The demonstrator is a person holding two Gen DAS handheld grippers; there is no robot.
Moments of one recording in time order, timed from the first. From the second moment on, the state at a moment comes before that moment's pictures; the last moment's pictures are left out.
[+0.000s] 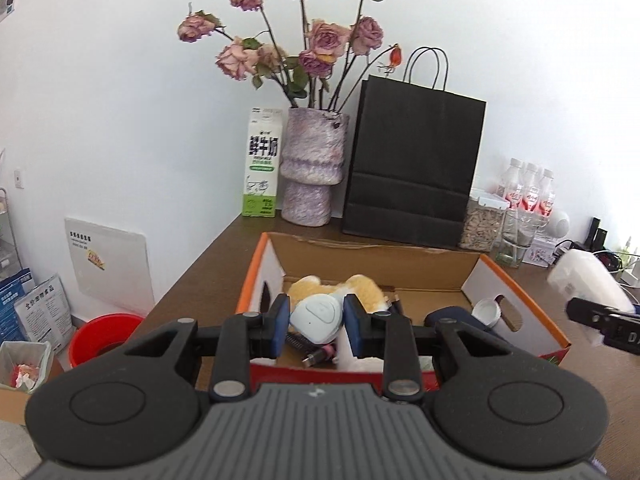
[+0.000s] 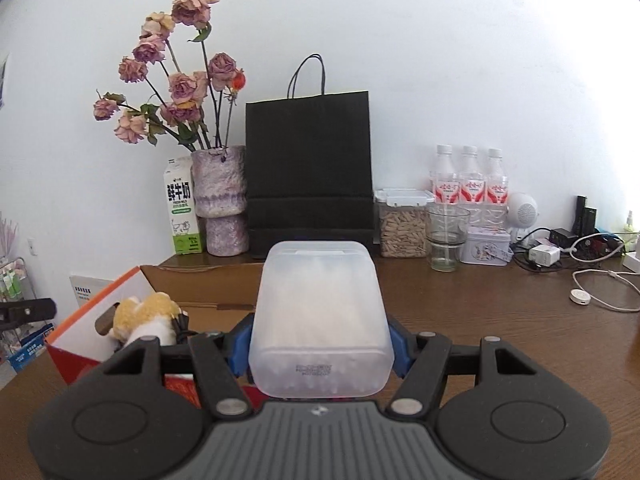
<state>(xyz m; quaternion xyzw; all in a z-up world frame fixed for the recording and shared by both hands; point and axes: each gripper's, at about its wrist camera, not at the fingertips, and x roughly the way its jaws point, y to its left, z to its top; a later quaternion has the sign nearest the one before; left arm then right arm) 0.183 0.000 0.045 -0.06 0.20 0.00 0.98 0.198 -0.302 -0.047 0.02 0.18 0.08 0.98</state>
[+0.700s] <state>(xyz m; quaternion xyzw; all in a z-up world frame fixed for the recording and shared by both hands) 0.297 -0.049 0.012 -0.05 0.24 0.03 0.97 0.284 -0.262 -0.077 0.03 0.22 0.10 0.97</state>
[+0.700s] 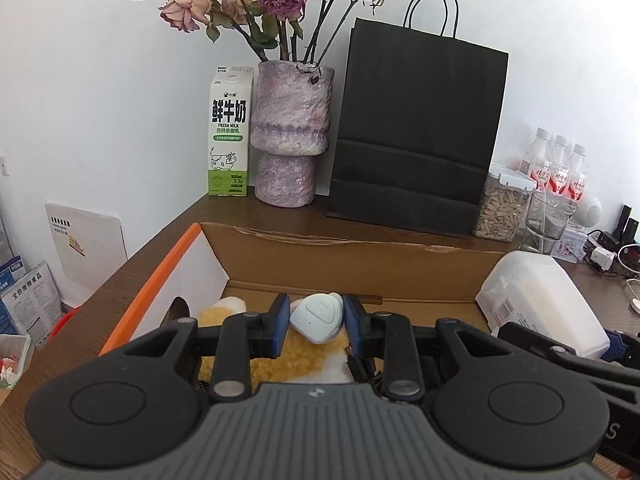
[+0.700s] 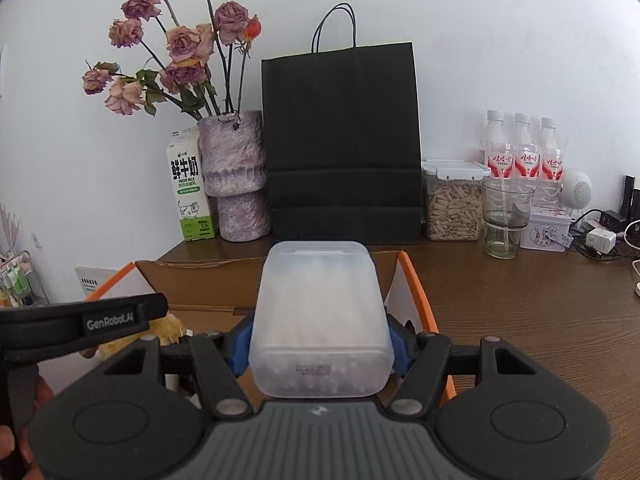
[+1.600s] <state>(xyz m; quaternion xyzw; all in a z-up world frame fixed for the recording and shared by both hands) 0.256 -0.036 0.016 -0.05 0.16 0.07 0.98 0.253 -0.264 -0.071 0.01 0.20 0.10 0.98</state>
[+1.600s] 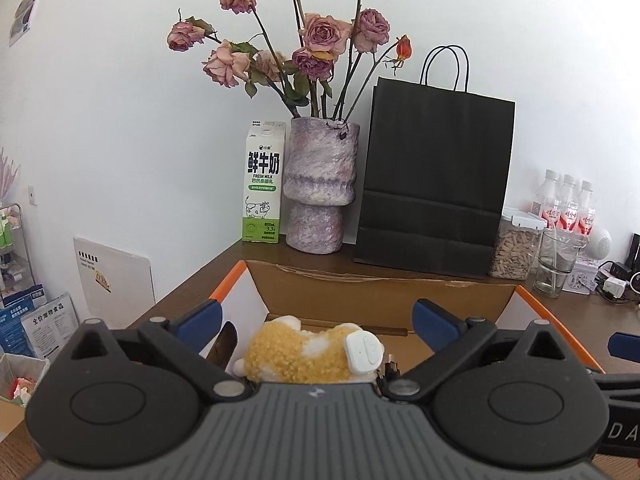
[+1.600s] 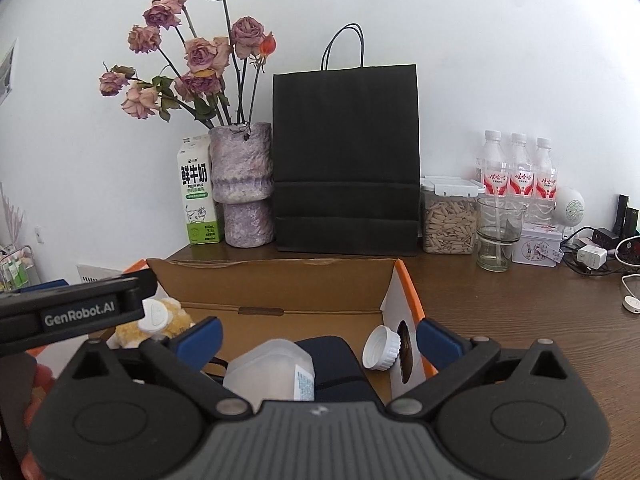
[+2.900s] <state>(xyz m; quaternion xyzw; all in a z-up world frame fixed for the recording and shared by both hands) 0.195 -0.008 -0.004 -0.04 0.11 0.10 0.99 0.190 -0.290 -0.085 -0.01 0.16 0.08 0.98</state>
